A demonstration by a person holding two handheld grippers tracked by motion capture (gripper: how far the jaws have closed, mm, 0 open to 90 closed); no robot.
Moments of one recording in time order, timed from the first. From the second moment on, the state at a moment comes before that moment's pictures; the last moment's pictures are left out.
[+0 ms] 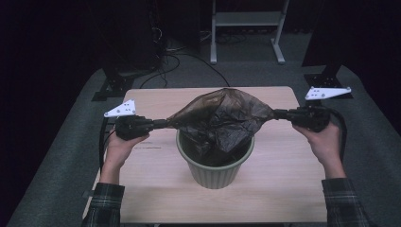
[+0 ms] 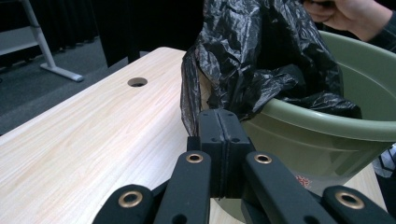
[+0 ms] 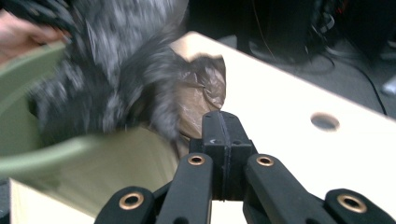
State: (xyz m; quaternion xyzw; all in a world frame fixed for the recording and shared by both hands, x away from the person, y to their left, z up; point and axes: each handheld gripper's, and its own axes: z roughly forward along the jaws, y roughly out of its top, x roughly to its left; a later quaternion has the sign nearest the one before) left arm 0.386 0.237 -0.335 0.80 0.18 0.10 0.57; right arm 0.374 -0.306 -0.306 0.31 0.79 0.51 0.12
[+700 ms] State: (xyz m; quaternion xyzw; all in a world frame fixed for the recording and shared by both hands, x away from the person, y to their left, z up) left arm 0.389 0.228 -0.332 0.80 0.16 0.09 0.57; right arm 0.398 -0.264 -0.267 0.28 0.77 0.56 0.11
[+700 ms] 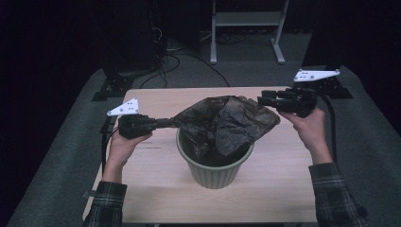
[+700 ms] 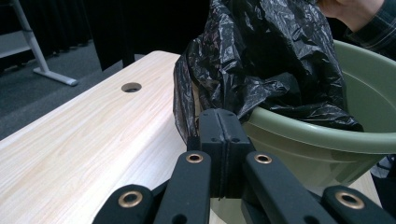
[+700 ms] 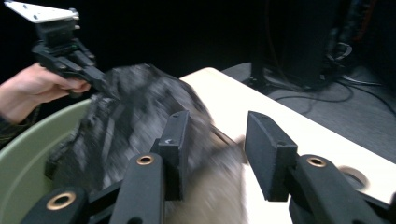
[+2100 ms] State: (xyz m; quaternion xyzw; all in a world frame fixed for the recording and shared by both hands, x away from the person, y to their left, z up) left arm 0.359 0.237 -0.333 0.79 0.16 0.08 0.59; right arm 0.292 -0.211 -0.293 0.12 0.82 0.56 0.00
